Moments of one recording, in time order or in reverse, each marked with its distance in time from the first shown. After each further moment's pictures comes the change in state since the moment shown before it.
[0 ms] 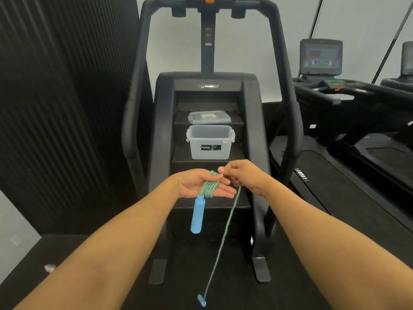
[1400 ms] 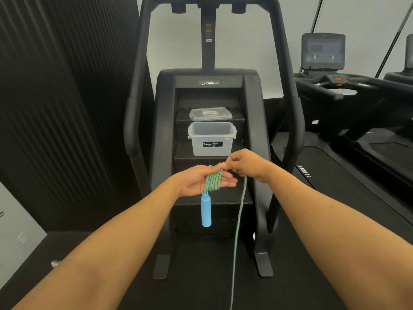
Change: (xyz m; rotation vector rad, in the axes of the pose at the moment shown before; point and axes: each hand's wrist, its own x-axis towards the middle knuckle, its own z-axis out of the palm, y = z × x) left_hand -0.001 -0.011 0.003 0.040 0.109 0.103; right_hand 0.003 -0.019 -0.008 -0.331 0.005 -0.011
